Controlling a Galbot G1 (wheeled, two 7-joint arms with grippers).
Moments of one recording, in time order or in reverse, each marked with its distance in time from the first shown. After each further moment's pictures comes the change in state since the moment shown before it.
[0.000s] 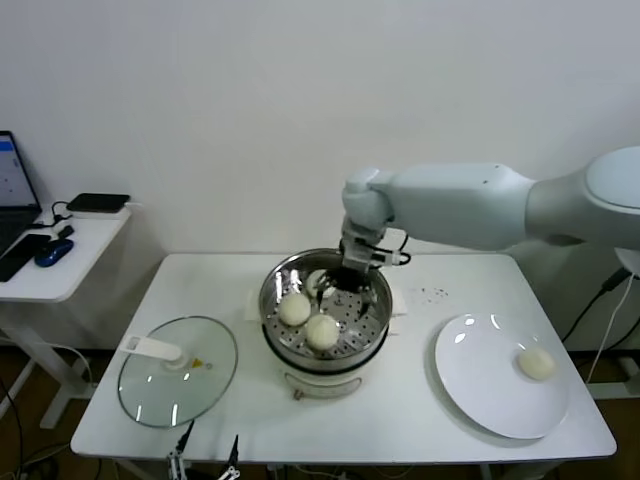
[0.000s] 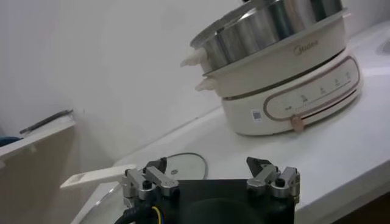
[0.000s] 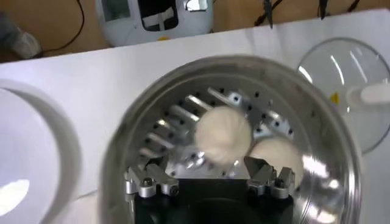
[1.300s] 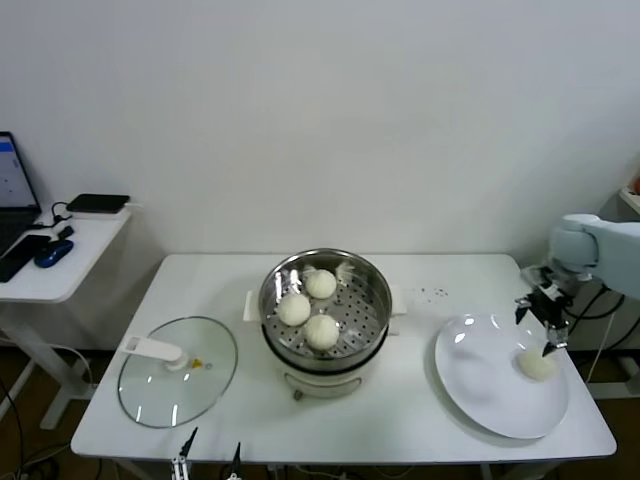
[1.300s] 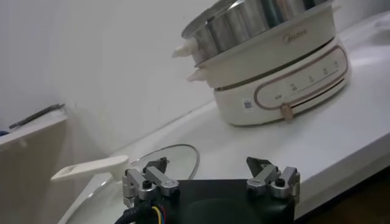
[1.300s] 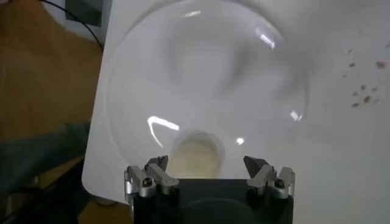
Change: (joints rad) left arm -0.008 0.000 -0.003 0.043 0.013 -0.013 0.006; right arm -0.165 -0.577 -0.119 -0.148 -0.052 -0.435 -0.061
